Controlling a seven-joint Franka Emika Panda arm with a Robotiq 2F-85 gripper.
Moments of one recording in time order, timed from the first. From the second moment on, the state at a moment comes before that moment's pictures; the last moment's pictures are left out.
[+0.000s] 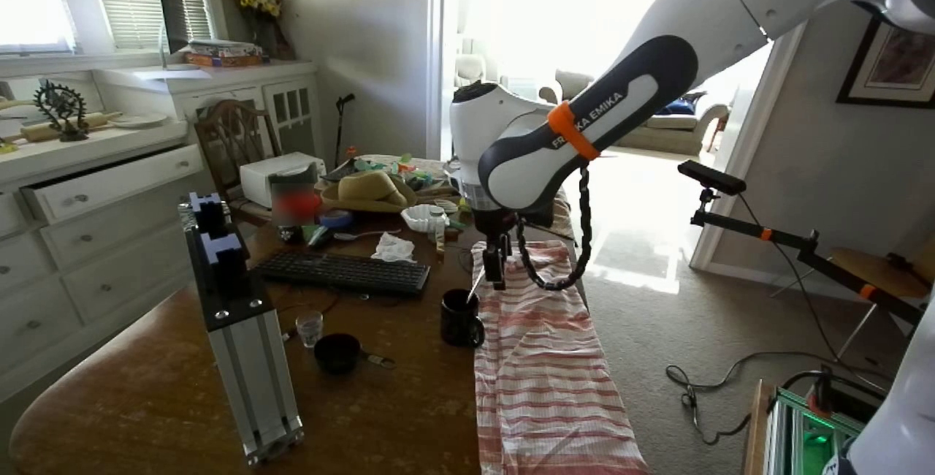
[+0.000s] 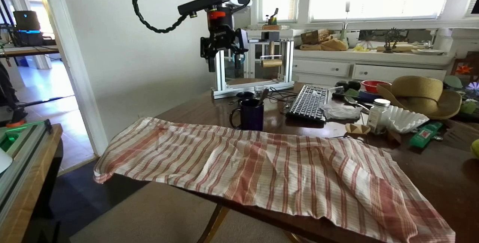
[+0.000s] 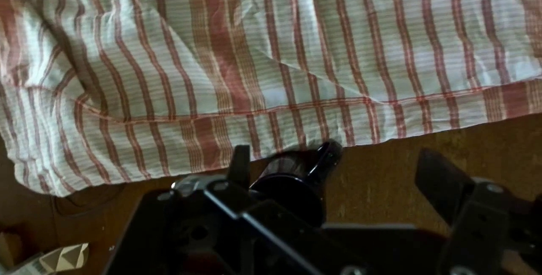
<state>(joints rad) 0.00 0.22 0.04 -2.12 -0.33 2.23 -0.22</state>
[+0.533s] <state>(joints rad) -0.04 0.22 0.00 -2.31 -0.09 2.50 -0.08</state>
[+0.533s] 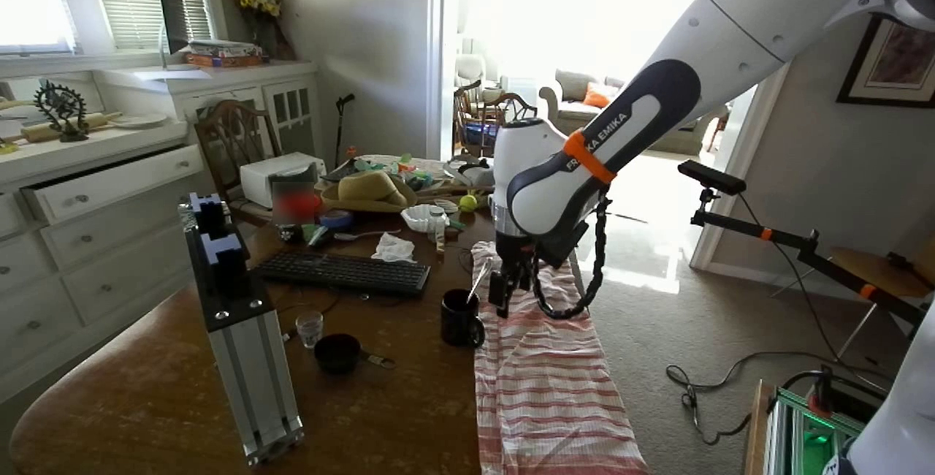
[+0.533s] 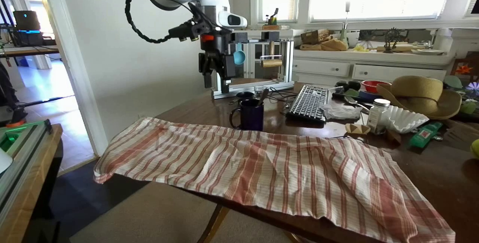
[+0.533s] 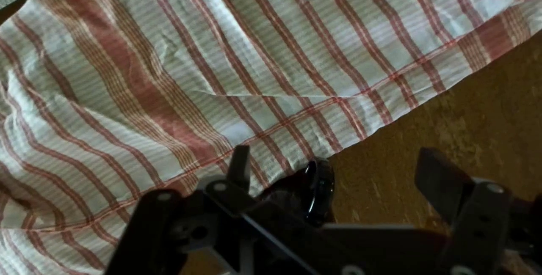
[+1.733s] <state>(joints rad) -0.03 0.37 0.00 -2.29 -0.05 2.76 0.00</state>
